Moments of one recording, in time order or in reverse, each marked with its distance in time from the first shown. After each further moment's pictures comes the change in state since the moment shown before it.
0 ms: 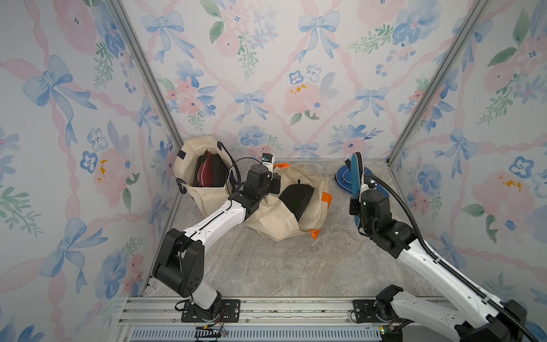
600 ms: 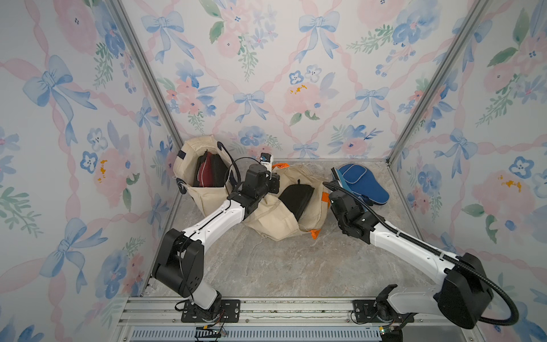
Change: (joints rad) left arm 0.016 -0.001 0.000 0.000 0.028 -0.018; right arm 0.114 0.300 0.047 -0.003 0.165 -0.288
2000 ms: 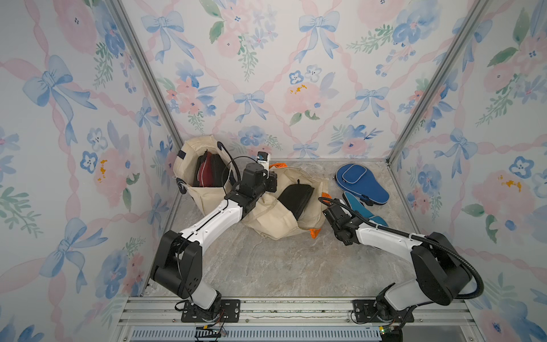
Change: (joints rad) left arm 0.021 -0.019 0.000 -0.010 -0.001 0.000; right arm -0.060 0.182 -0.129 -0.143 0.160 0.066
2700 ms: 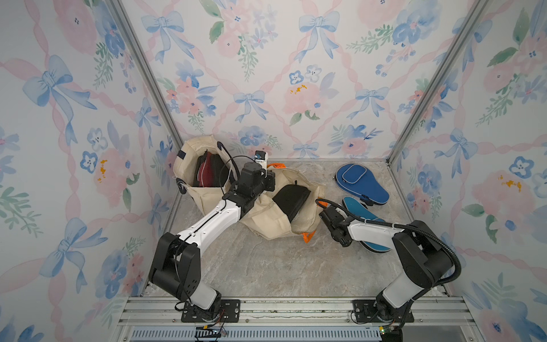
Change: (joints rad) left arm 0.013 -0.015 0.000 -0.008 -0.013 0.003; right arm -0.029 0.124 0.019 -0.031 -0.027 0.084
